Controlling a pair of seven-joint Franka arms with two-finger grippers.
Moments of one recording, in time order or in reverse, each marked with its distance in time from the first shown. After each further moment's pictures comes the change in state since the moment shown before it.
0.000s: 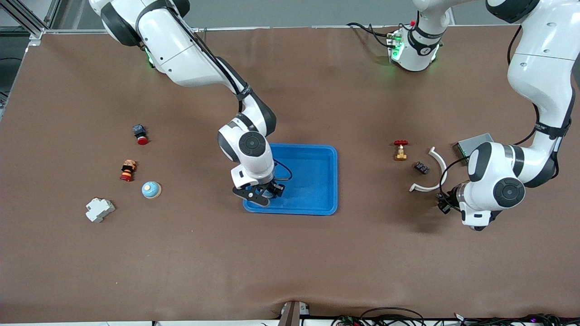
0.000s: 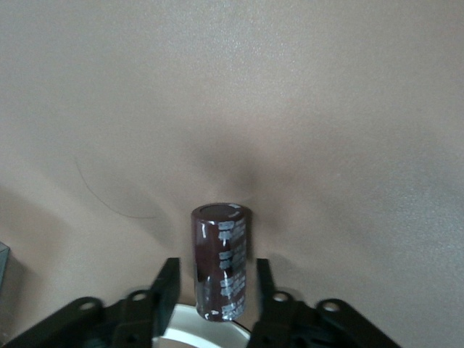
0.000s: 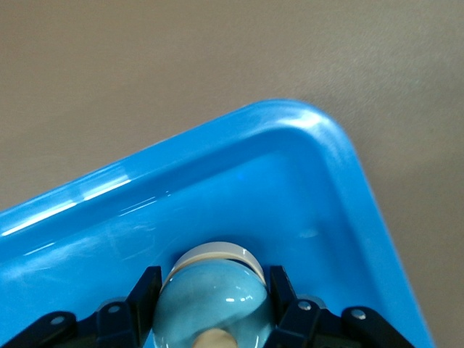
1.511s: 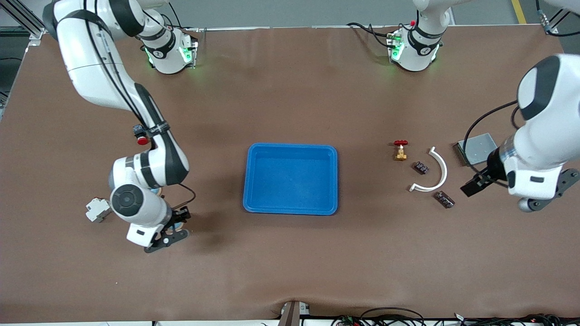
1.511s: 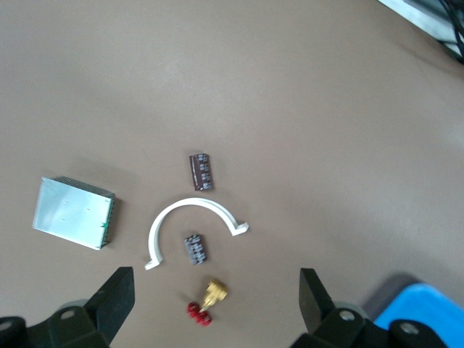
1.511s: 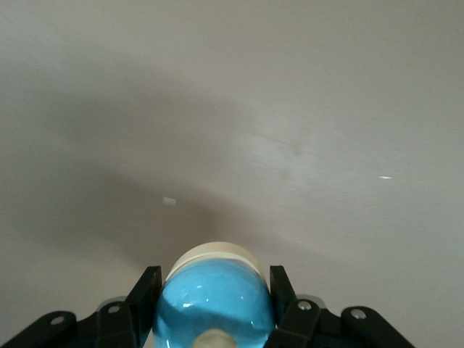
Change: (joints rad) left arm -0.002 -0.365 -0.171 0.271 -0.131 -0.461 0.193; right arm -0.461 -0.057 -0.025 0.034 -0.013 -0.184 -1.414
